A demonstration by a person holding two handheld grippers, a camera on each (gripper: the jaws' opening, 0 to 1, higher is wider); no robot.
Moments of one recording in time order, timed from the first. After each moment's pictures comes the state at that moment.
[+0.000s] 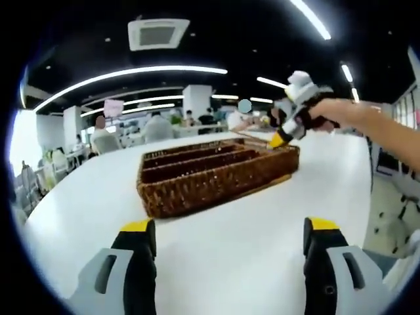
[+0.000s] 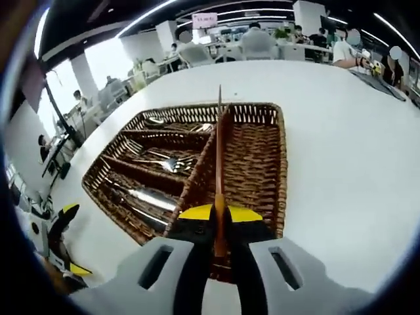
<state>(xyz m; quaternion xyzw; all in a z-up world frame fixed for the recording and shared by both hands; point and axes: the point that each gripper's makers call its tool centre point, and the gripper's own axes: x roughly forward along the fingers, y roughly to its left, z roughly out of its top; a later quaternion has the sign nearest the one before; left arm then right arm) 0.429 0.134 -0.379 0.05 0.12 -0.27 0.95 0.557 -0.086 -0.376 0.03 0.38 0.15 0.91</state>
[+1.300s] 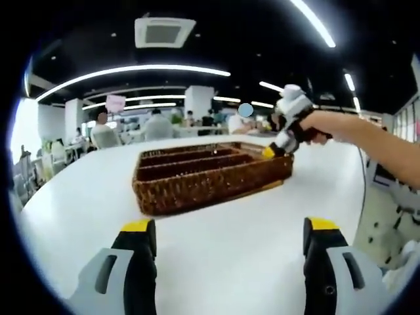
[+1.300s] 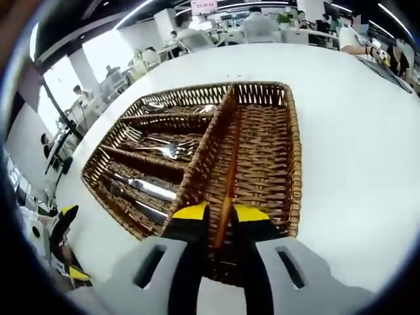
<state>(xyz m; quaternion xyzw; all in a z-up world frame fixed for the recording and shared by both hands) 0.415 0.125 -0.371 0.01 0.12 -0.28 0.95 0.585 -0.087 -0.384 0.04 0.41 0.17 0.89</state>
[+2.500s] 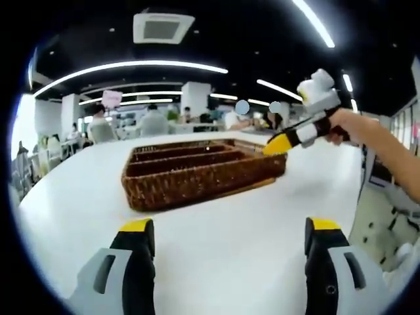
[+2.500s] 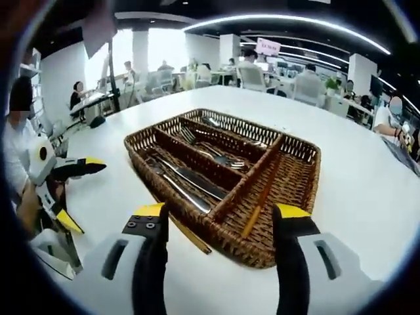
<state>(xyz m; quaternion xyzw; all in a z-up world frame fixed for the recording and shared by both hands) 0.412 0.114 -0.378 0.01 0.14 -0.29 0.95 0.514 -0.056 -0.348 -0.11 0.25 0.30 0.91</state>
